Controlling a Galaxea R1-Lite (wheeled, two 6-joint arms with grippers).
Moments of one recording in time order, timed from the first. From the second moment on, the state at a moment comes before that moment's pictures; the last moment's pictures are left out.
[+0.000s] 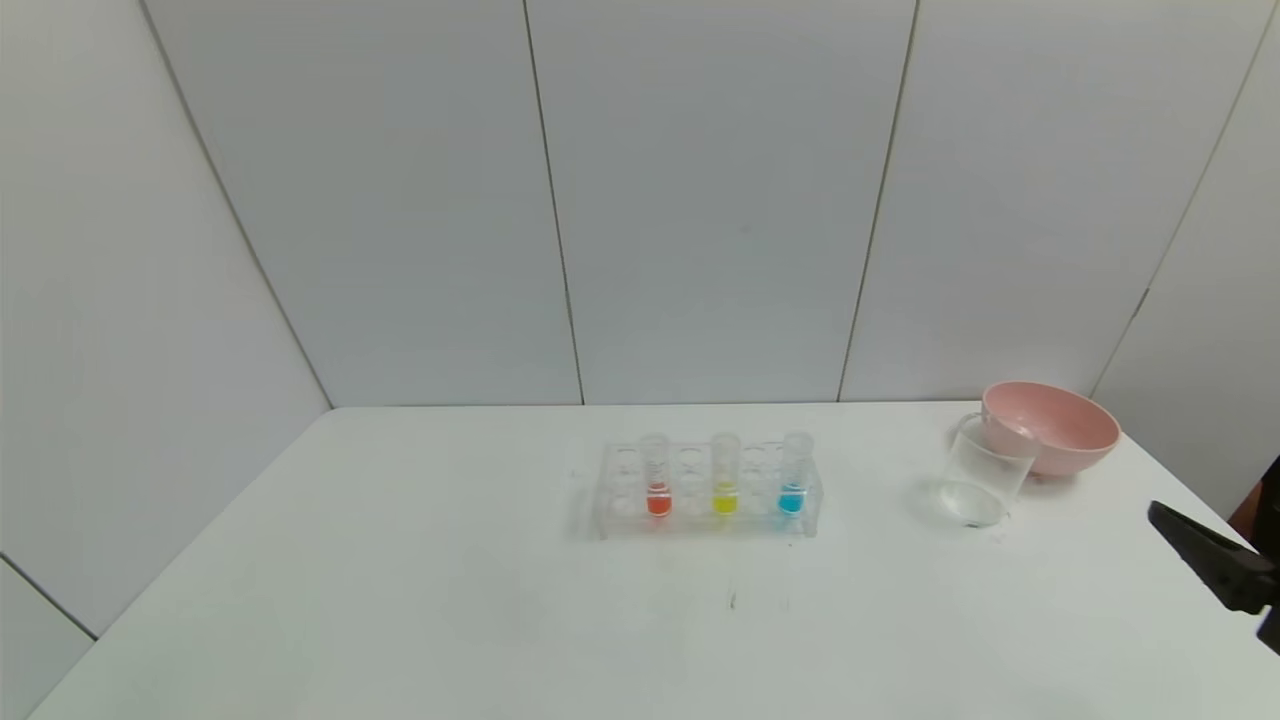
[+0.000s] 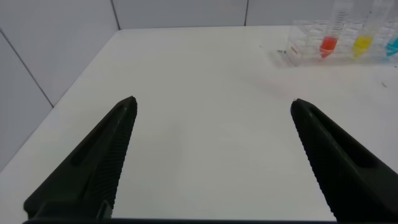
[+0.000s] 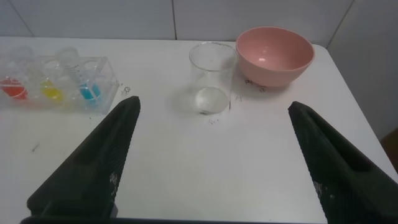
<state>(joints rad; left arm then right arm) 0.00 0.00 0.00 0.00 0.00 0.00 0.11 1.09 -0.26 -0.69 -0.08 0.04</state>
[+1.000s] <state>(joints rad) 0.00 0.00 0.00 0.00 0.00 0.00 1.02 1.93 -0.47 -1.32 -0.85 0.15</state>
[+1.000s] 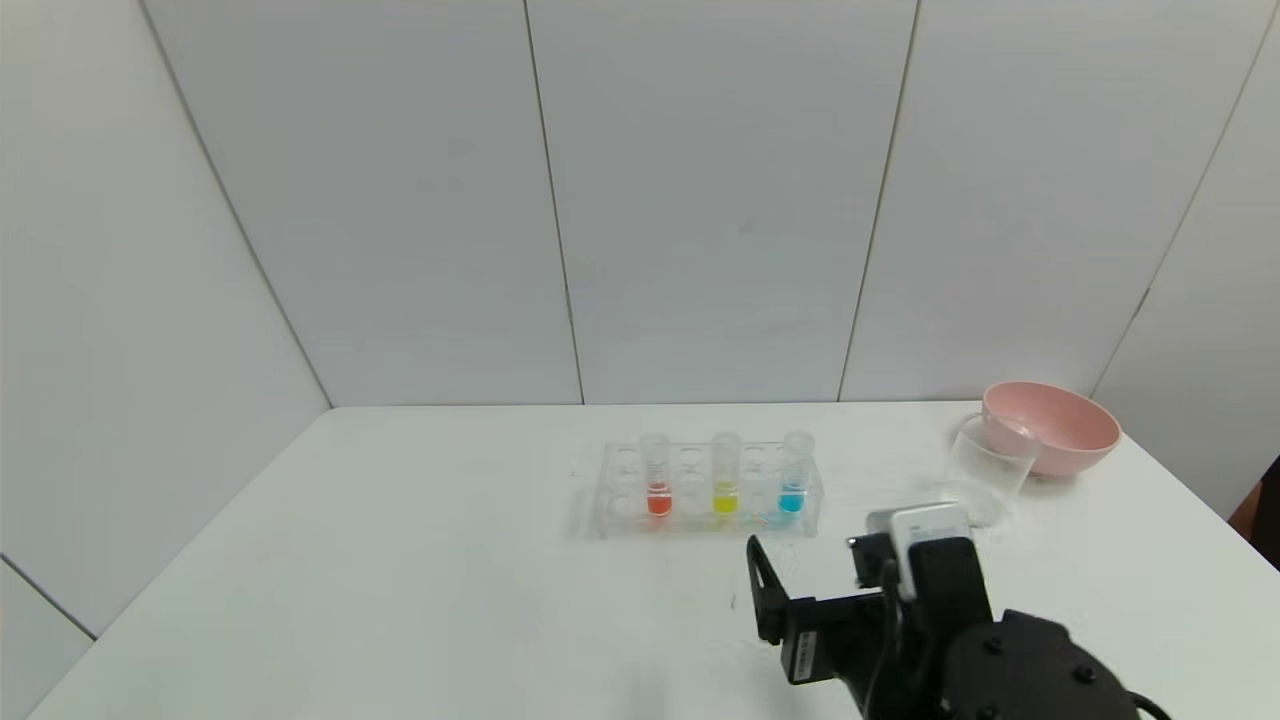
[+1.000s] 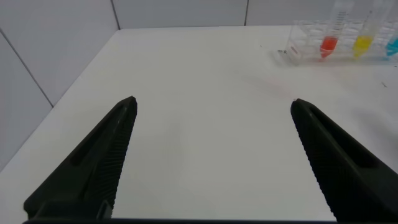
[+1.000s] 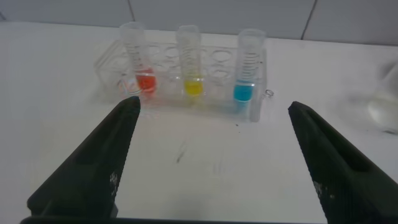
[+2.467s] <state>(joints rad) 0.00 0.00 0.00 0.00 0.00 0.00 1.01 2.18 -0.65 -1.40 -0.85 0.14</state>
